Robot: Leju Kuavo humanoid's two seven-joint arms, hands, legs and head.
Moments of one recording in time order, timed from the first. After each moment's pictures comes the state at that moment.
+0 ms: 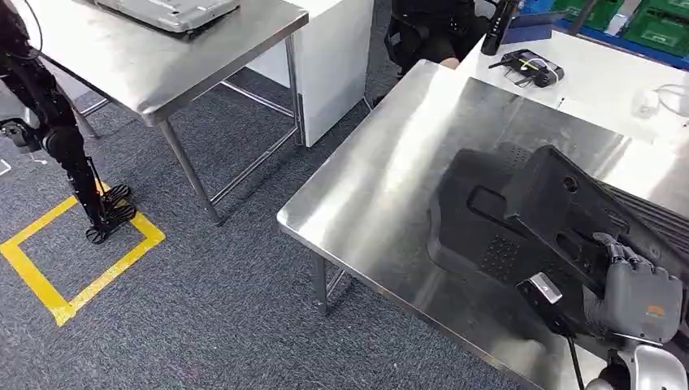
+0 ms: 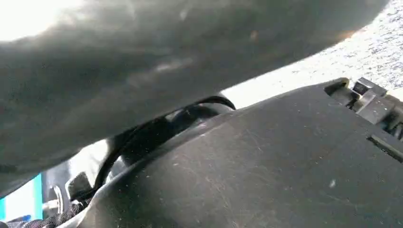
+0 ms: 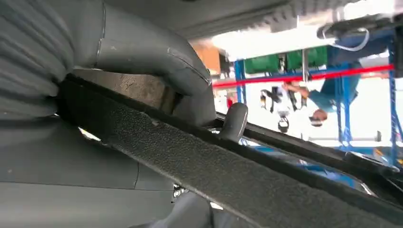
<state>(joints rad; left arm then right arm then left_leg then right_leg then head) -0.02 -0.31 0.61 -0.22 -1.56 0.30 0.10 0.23 -0.18 -0.26 -1.86 1.27 -0.27 0.13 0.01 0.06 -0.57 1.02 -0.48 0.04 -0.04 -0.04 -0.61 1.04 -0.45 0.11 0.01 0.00</state>
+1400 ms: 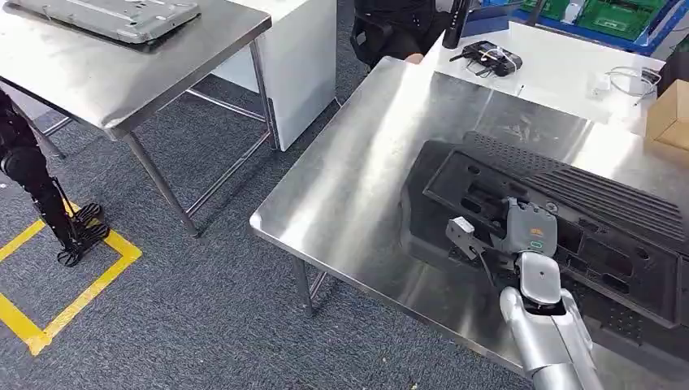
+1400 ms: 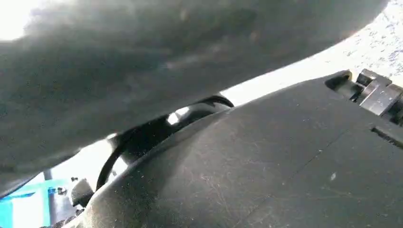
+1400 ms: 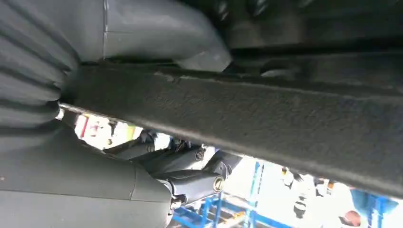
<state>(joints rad) -0.03 -0.31 0.49 -0.22 -1.57 0.26 0.16 -0.30 -0.15 0.03 -1.10 1.42 -0.11 0.33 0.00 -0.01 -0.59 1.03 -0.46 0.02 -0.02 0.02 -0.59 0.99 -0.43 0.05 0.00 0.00</state>
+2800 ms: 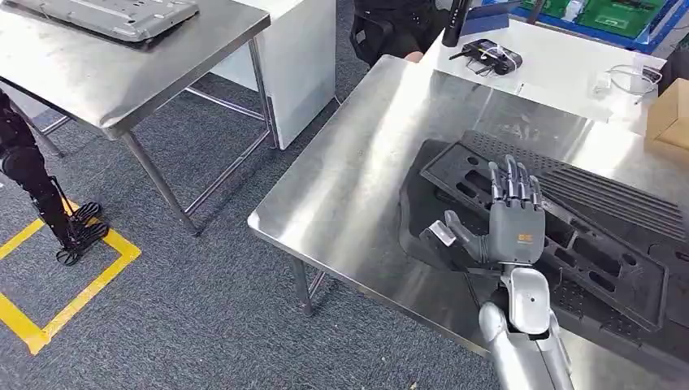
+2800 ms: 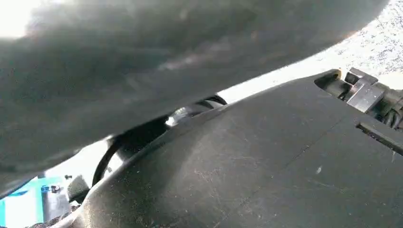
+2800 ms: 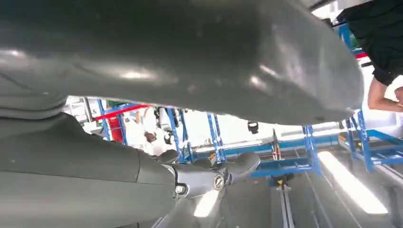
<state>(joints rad) -0.03 -0.31 0.50 -0.22 -1.55 0.26 0.13 -0.14 -0.02 0.04 -1.47 1.38 -0.44 0.14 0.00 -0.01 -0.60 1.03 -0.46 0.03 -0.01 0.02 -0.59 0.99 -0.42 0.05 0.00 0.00</state>
